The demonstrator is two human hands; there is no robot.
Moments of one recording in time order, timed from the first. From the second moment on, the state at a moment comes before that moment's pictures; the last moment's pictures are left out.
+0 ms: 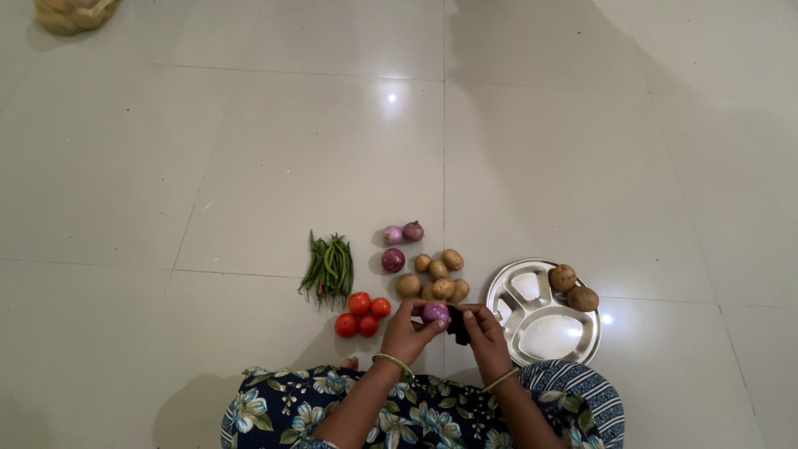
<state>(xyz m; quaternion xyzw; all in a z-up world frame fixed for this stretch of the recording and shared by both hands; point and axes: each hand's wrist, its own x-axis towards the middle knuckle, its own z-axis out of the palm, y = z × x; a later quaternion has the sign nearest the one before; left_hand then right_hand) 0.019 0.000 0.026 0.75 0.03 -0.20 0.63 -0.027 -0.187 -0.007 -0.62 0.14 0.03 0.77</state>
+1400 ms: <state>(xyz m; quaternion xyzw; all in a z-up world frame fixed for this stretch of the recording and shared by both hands) 0.011 0.002 0.062 0.82 -0.10 -0.14 0.55 -0.022 -0.181 -0.009 -0.71 0.14 0.01 0.69</state>
